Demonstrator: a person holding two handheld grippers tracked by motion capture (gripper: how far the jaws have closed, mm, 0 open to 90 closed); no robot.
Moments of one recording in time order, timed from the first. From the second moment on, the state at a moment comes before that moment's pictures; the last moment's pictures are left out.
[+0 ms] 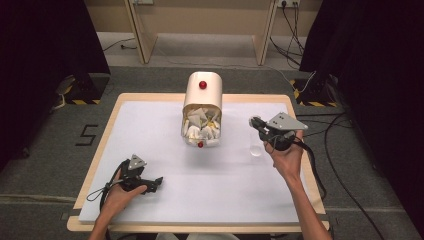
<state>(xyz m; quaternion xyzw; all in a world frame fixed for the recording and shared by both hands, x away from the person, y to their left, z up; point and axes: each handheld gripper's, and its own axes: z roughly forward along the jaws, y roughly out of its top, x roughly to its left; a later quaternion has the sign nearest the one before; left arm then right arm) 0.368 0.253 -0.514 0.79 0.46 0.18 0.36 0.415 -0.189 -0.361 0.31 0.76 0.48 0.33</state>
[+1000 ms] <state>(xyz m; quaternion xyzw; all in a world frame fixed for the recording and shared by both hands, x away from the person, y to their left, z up) 0.368 0.253 -0.514 0.79 0.46 0.19 0.36 0.438 -0.209 -0.416 0.36 0.77 0.44 0.27</state>
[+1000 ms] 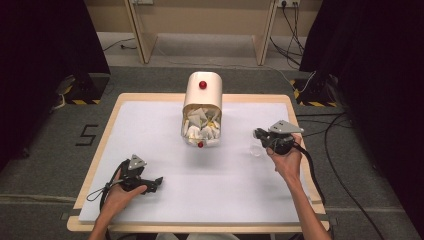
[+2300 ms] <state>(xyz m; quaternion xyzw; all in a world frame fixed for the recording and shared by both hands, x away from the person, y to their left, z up) 0.368 0.253 -0.513 0.79 0.46 0.19 0.36 0.427 -0.198 -0.404 0.36 0.76 0.46 0.27</state>
